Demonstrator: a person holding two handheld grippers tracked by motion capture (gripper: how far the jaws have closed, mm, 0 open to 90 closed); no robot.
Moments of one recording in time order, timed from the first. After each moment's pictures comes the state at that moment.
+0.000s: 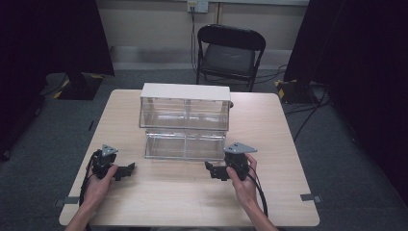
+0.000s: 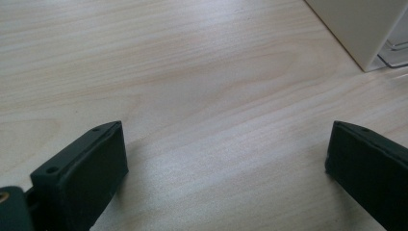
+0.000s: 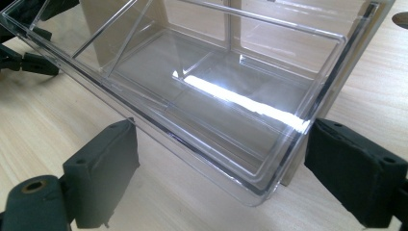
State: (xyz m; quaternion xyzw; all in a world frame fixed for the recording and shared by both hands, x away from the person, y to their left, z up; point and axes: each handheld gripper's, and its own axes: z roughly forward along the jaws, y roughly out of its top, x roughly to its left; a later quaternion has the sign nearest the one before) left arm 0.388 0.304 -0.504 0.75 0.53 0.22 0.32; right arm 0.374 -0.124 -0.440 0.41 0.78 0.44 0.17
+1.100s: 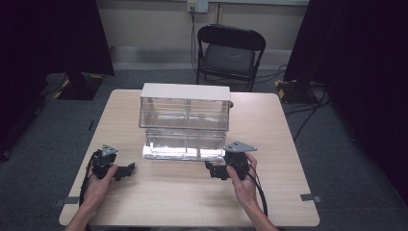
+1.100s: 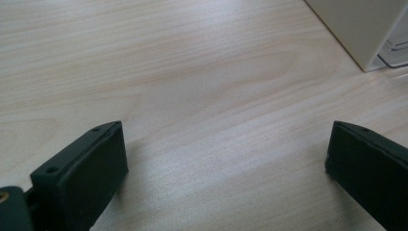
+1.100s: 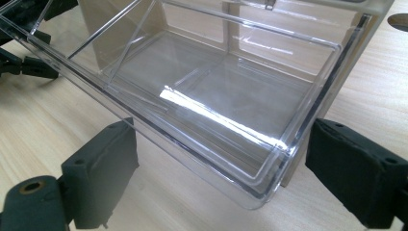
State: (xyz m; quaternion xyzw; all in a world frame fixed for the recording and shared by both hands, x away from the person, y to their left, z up) left arm 0.388 0.304 -0.504 0.75 0.53 0.22 0.32; right arm 0.374 -0.122 -0.435 0.42 0.78 0.44 0.17
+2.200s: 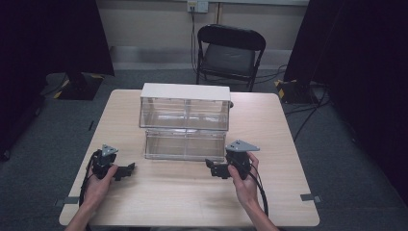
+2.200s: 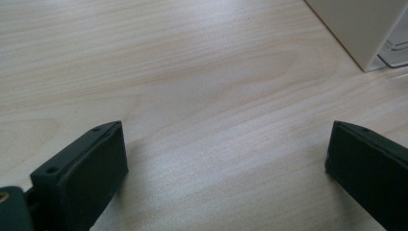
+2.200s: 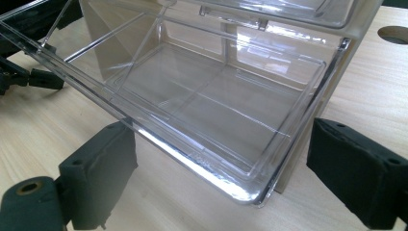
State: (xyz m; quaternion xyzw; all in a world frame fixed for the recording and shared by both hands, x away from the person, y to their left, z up) left arm 0.388 0.304 -0.504 0.75 0.53 0.22 0.32; right arm 0.372 -0.125 -0.427 0.42 0.77 0.45 0.18
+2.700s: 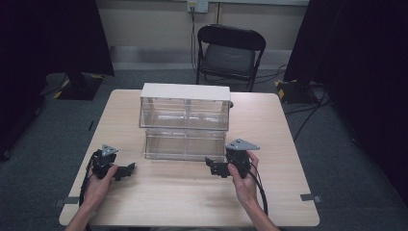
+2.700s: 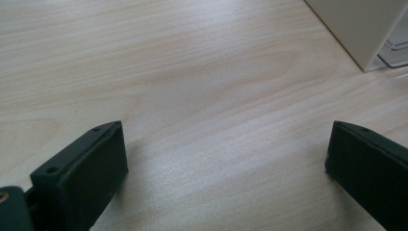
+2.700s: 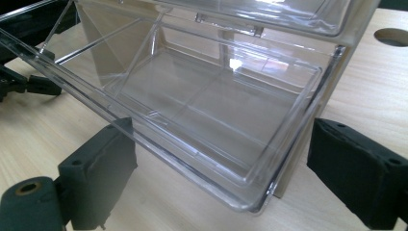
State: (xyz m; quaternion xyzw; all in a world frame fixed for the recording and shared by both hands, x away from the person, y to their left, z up) left arm 0.388 0.304 -0.504 0.75 0.53 0.22 0.32; right arm 0.375 -0.123 -0.425 0.42 0.76 0.45 0.17
